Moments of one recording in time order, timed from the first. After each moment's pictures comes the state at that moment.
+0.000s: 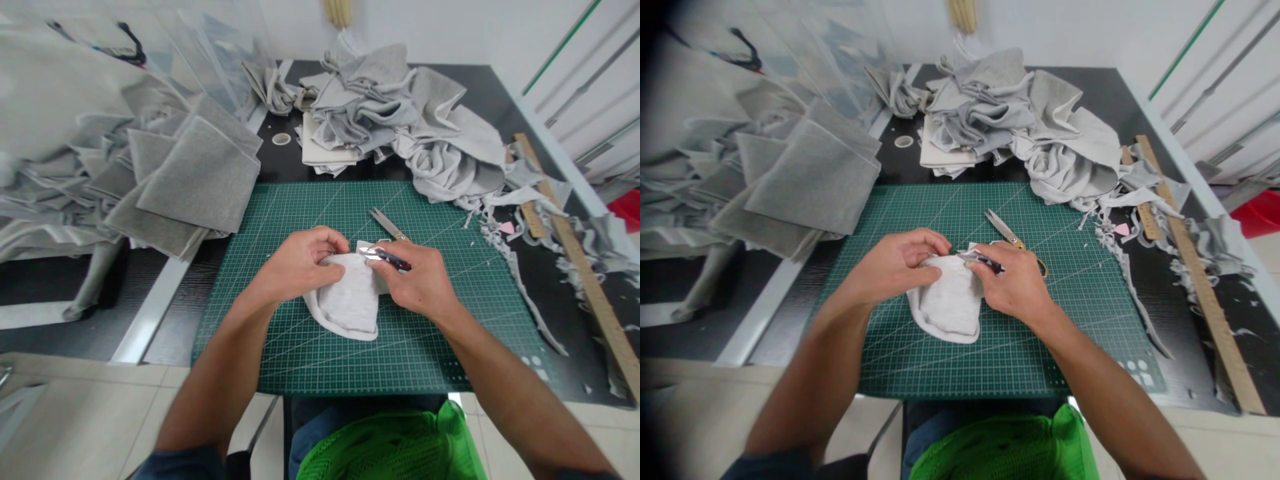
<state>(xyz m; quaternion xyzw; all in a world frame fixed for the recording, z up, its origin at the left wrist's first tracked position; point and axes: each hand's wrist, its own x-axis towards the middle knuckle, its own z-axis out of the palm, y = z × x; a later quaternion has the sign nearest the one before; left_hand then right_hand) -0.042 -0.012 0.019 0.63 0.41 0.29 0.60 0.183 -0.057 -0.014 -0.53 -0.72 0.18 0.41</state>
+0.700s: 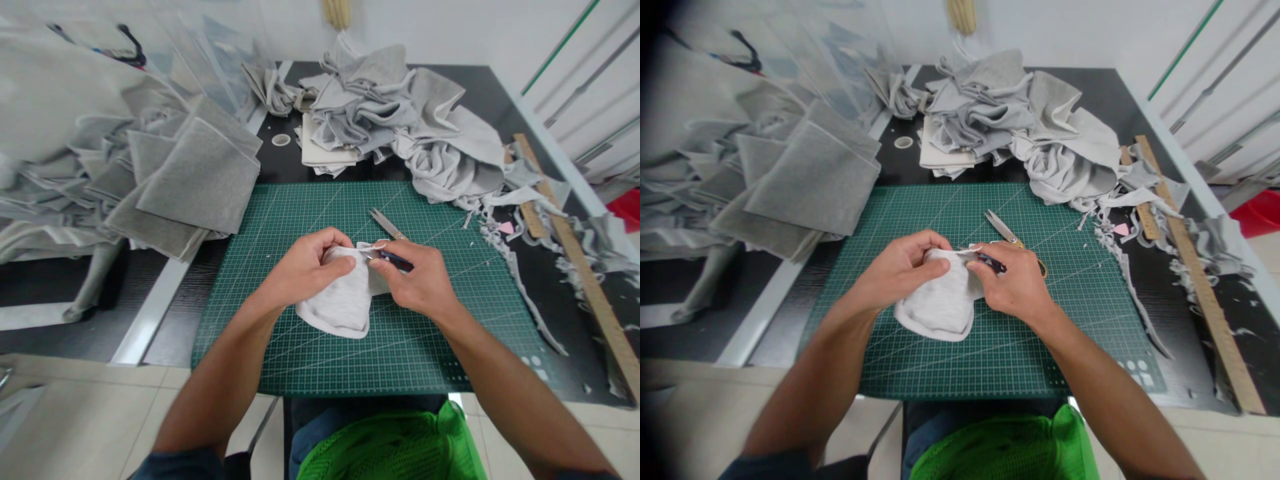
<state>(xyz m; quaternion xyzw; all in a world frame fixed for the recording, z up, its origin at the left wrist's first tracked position) -0.037 -0.015 0.018 0.68 0.41 0.28 0.53 0.184 -0.057 -0.016 -0.51 -0.71 0.20 0.43</state>
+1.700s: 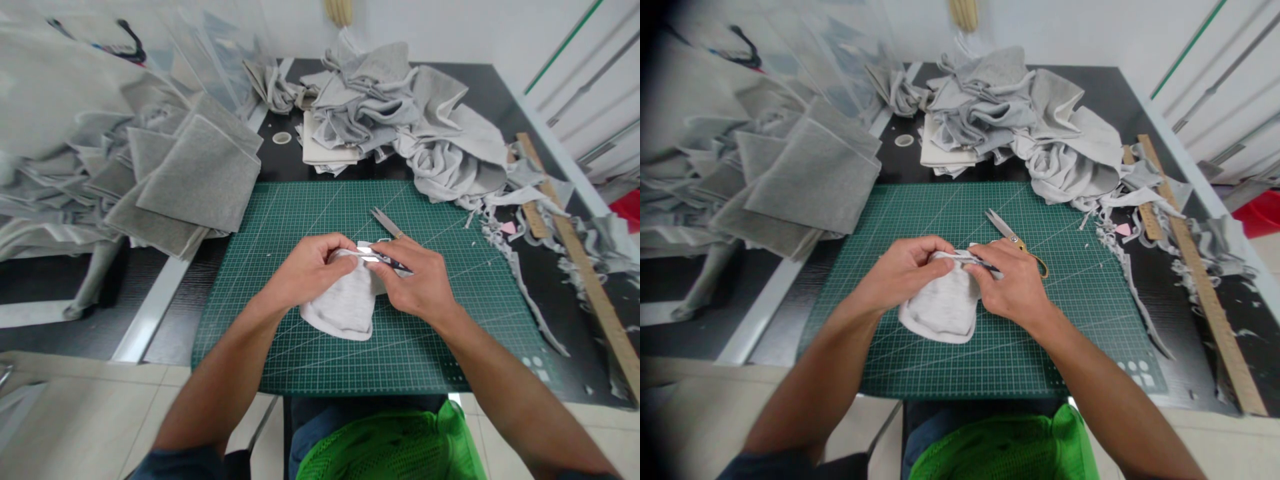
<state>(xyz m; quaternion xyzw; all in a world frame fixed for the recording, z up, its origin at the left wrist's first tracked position) -0.036 -0.016 0.014 0.70 0.42 0.26 0.51 0.179 -0.059 -0.018 -0.47 -0.75 0.12 0.46</state>
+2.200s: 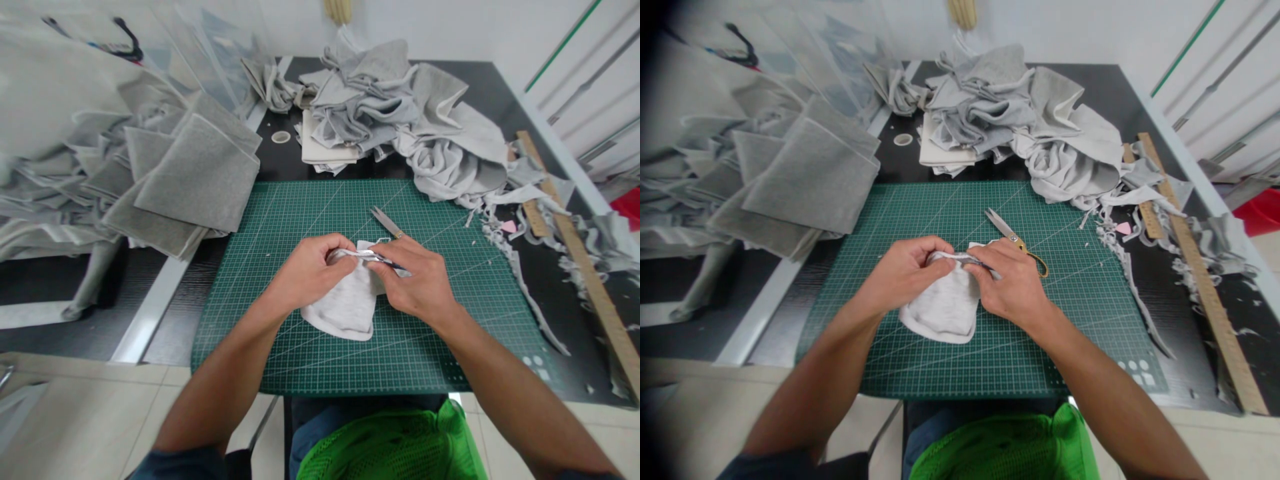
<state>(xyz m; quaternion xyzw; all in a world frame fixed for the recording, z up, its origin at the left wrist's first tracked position) -0.029 -0.020 0.014 0.72 0.46 0.27 0.45 0.179 -0.058 -0.022 -0.45 -0.76 0.09 0.46</state>
